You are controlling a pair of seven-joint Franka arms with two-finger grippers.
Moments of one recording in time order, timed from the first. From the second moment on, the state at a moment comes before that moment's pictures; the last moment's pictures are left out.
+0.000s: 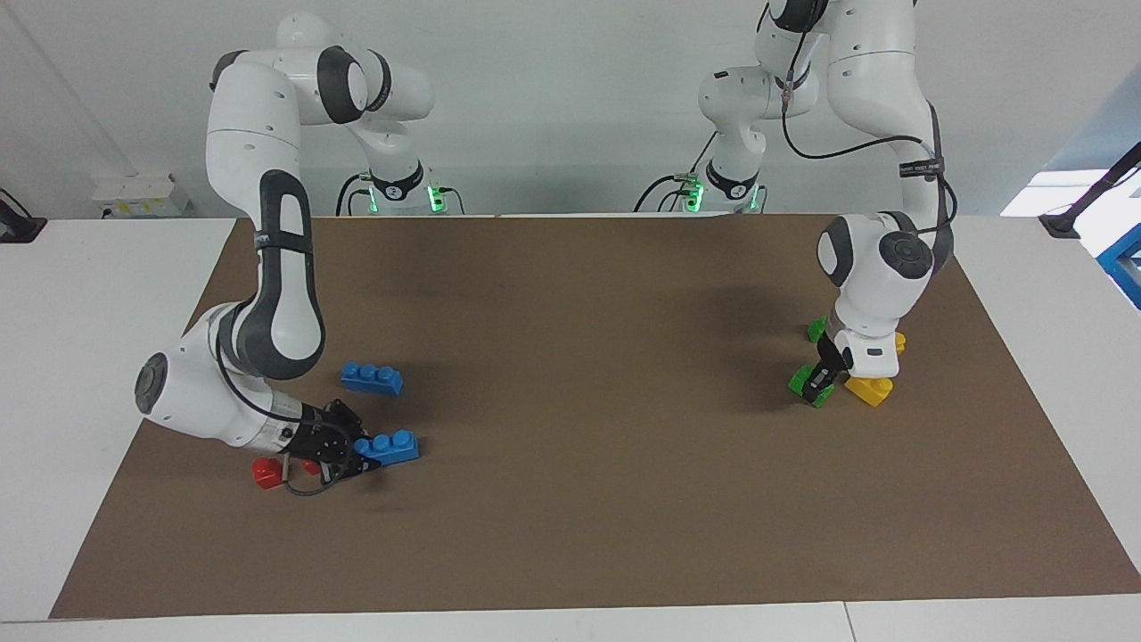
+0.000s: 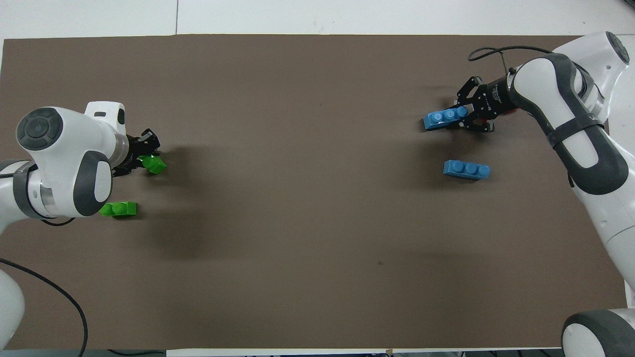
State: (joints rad) left arm 0.02 0.28 -0.08 -2.05 0.05 2.41 -0.75; right arm -0.12 0.71 0.05 -1.40 0.50 1.95 1.07
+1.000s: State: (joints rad) left arm 0.03 0.22 -0.08 -1.83 0.05 2.09 -0.52; right arm -0.10 0.54 0.06 -1.46 0.45 1.94 0.93
